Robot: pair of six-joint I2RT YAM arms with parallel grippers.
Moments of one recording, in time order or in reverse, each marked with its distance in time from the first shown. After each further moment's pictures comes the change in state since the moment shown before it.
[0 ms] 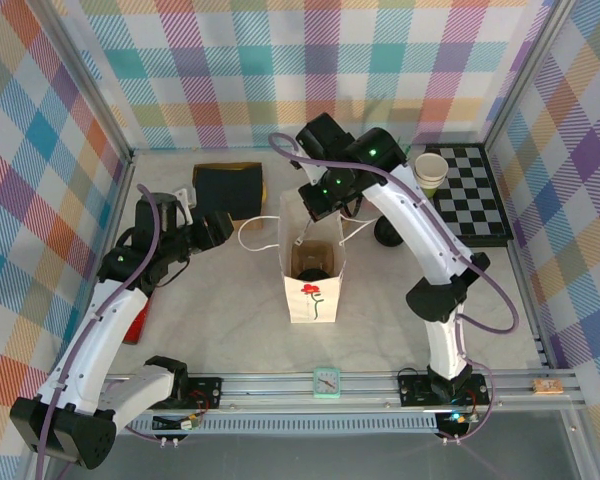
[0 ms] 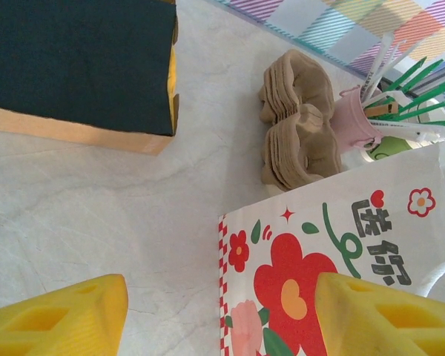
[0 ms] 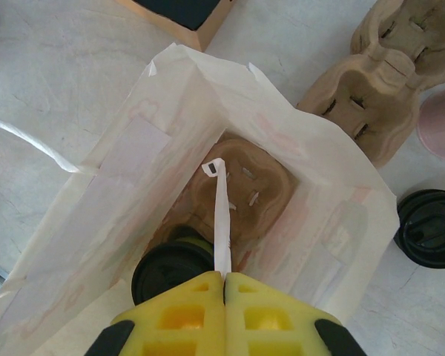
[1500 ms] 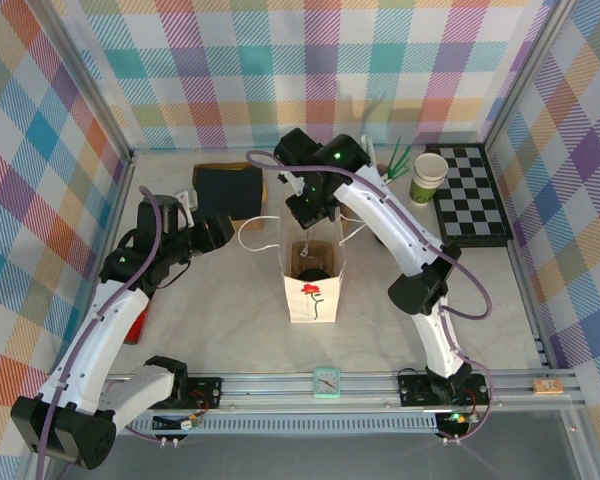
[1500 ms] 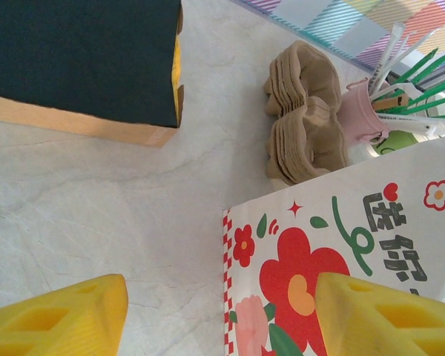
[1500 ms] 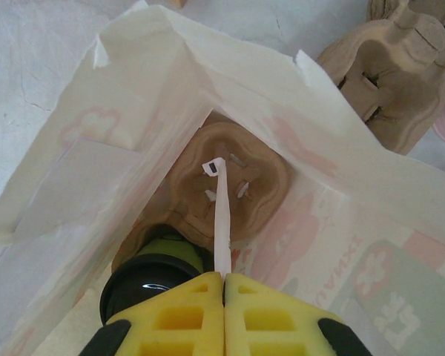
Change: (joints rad) left arm 0.000 -0.002 -0.019 0.003 0.001 0.000; right arm 0.026 0.133 0.012 -0.022 0.056 -0.004
